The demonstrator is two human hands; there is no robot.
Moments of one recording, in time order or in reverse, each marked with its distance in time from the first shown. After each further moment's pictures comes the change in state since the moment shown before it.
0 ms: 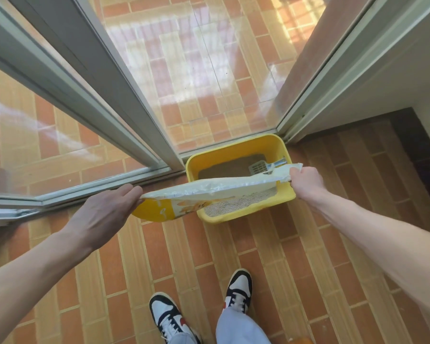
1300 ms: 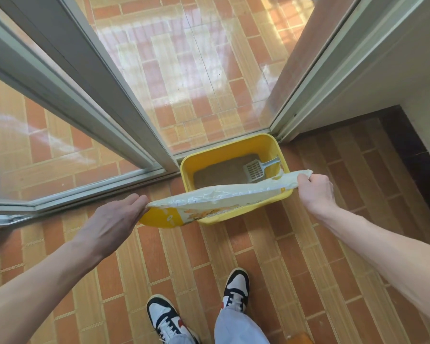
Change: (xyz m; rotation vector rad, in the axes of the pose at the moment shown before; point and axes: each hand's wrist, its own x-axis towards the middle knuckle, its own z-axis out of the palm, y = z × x) left_hand -0.001 0.018 0.023 -0.066 -0.069 0.034; right_hand -0.040 0.015 -0.023 0.006 0.177 -0.065
